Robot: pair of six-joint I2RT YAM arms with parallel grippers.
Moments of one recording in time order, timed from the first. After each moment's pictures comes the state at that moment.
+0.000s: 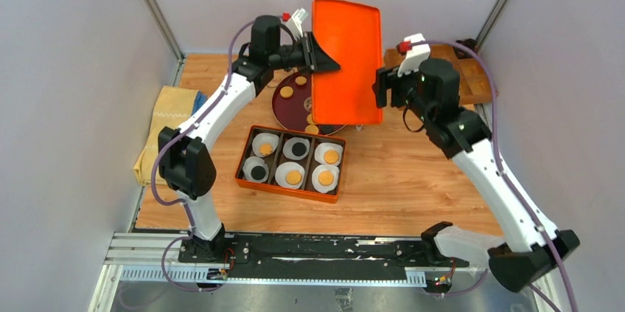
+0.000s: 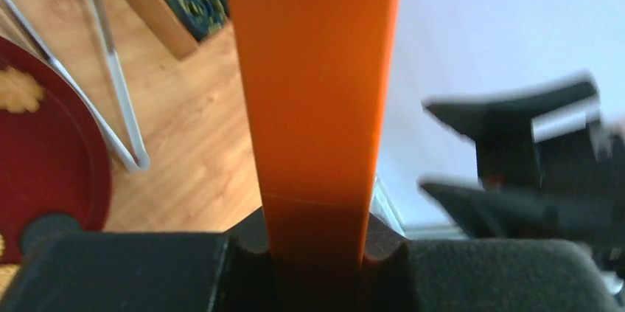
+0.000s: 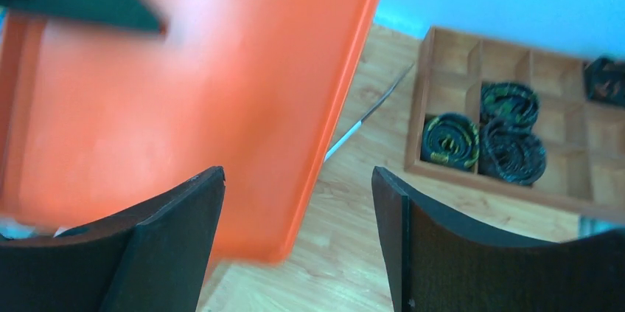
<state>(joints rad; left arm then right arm) -0.45 1.78 1.63 -0.08 0.76 -0.78 0.43 1.17 1.37 -0.51 0.09 0.02</state>
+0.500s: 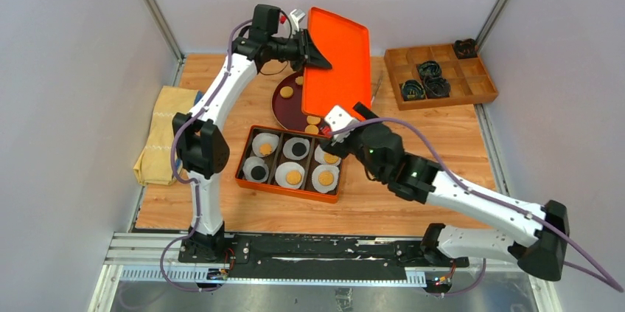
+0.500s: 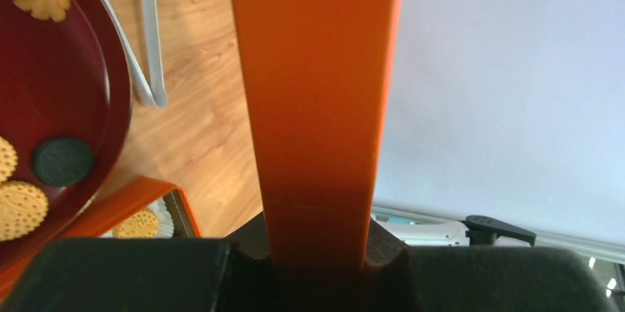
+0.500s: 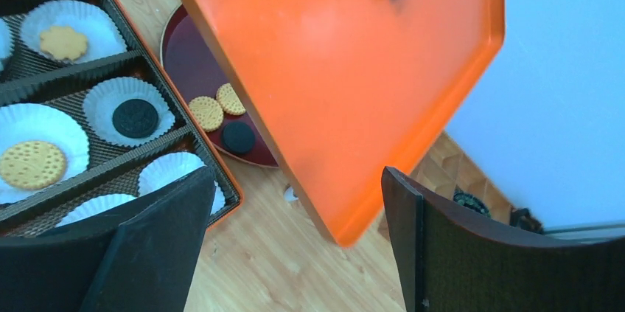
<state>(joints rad) -0.35 2.04 2.09 -0.58 0.85 -0.76 1.00 1.03 0.93 -0.09 0.47 -0.48</state>
